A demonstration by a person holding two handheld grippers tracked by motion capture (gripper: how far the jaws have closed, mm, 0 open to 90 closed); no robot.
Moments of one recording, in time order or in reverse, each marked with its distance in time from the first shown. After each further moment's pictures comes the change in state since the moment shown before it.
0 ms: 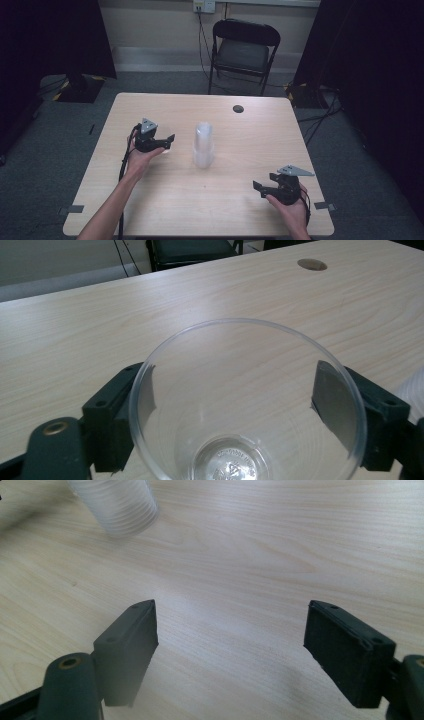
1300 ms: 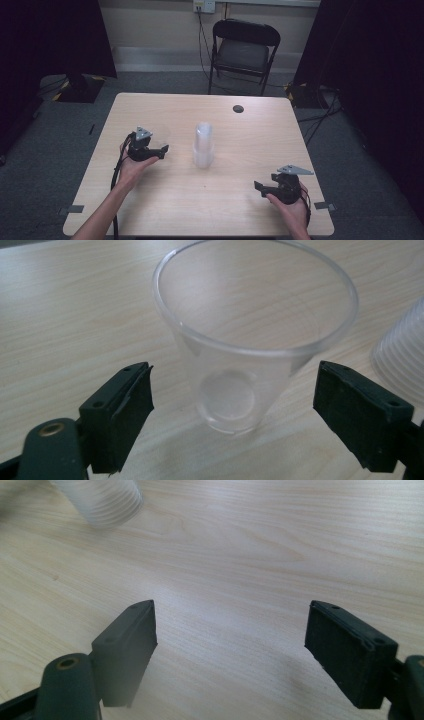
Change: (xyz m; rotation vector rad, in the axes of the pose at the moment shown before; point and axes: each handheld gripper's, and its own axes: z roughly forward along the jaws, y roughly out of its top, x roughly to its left) left arm -0.002 -0.020 -0.026 0.102 0.023 -0.036; right arm -0.003 0.000 0.002 0.043 -0.036 0.015
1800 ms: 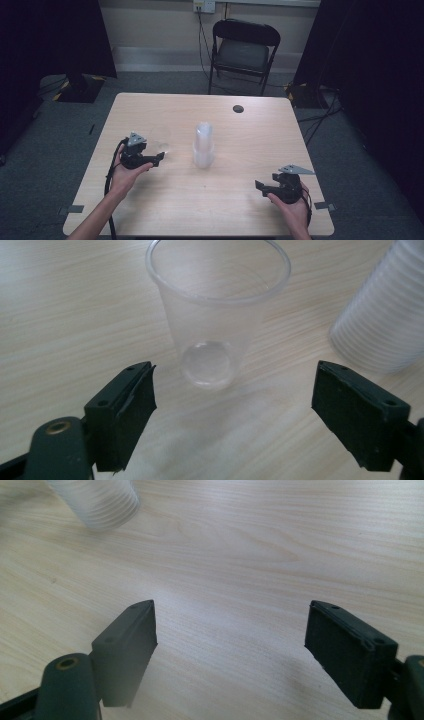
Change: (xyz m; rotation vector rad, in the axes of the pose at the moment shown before) left arm -0.006 -0.009 -0.041 0.019 -0.052 -0.027; right arm -0.003 0.000 -0.002 -0.006 -0.002 0.011
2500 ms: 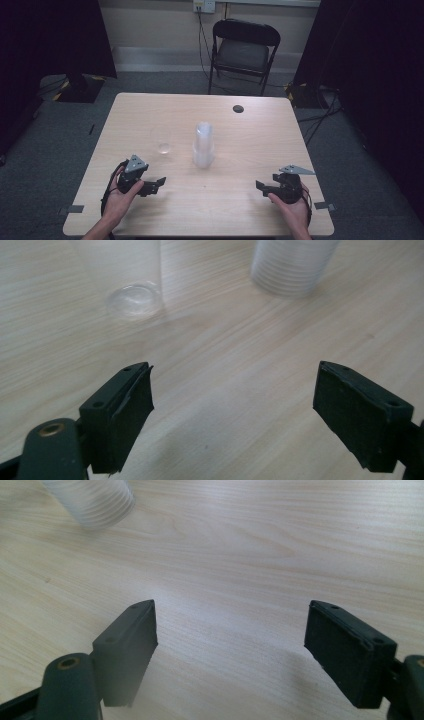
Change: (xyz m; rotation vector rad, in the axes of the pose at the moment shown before) left arm -0.034 -0.043 -0.035 0.046 -0.127 0.118; right arm -0.003 -0.002 0.003 0.002 -0.004 0.009
